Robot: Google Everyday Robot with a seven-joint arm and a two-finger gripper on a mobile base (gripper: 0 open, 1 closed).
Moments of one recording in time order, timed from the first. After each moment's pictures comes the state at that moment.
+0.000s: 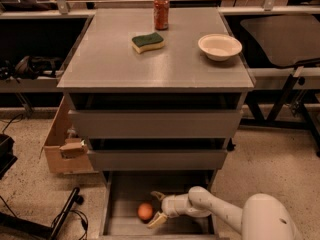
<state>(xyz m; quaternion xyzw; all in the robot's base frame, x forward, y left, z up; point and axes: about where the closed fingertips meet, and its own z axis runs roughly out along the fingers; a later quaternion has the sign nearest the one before) 0.527 0.037 0.174 -0.56 0.66 0.35 0.36</state>
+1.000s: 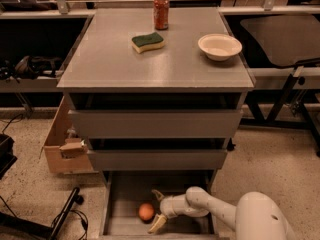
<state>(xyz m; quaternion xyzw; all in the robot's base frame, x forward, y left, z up) 0.528 0.042 0.160 -0.57 0.66 0.35 0.35</state>
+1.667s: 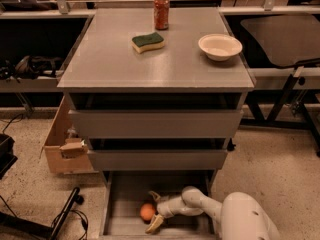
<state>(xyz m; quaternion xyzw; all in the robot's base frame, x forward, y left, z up) 0.534 0.058 0.125 -0.58 0.65 0.37 0.34</state>
